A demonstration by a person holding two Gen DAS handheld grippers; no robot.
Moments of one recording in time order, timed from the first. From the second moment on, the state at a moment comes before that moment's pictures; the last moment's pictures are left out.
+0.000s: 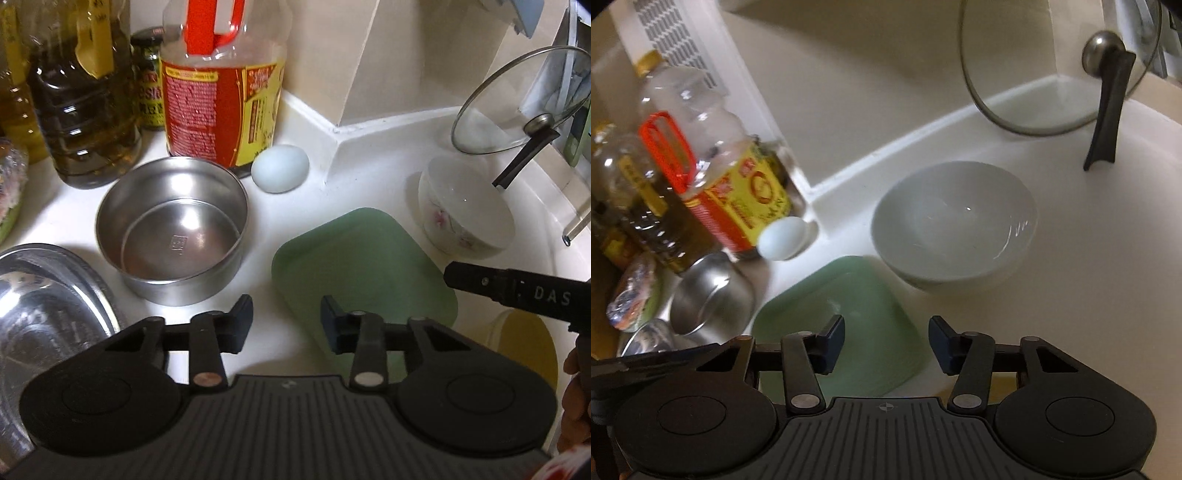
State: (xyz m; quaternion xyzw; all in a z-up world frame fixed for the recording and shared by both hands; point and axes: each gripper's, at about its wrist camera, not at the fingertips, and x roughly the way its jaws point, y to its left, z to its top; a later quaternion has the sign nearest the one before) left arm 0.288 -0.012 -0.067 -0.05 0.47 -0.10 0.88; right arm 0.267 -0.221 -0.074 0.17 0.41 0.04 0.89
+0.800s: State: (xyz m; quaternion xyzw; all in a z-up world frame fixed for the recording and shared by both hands) left arm 0.305 -0.021 -0.083 -0.05 0.49 -0.09 0.86; right arm 0.305 -0.221 -0.097 0.18 0.49 0.03 0.85
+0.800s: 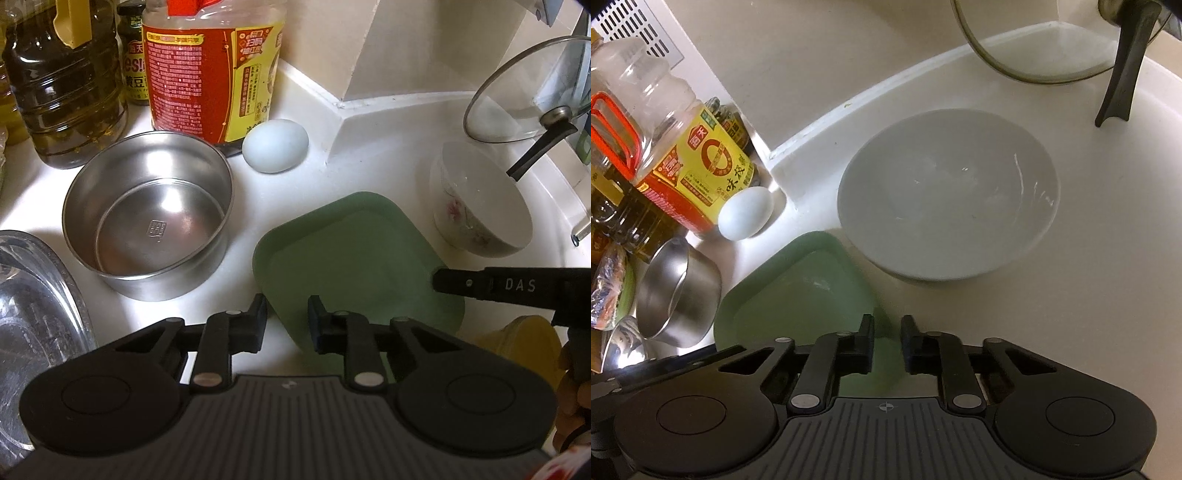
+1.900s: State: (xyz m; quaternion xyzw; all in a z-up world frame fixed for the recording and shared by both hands) left arm 0.252 -0.001 -0.033 -0.07 0.42 -0.06 0.90; right arm 0.256 -0.218 -0.054 0.19 0.40 0.09 0.89
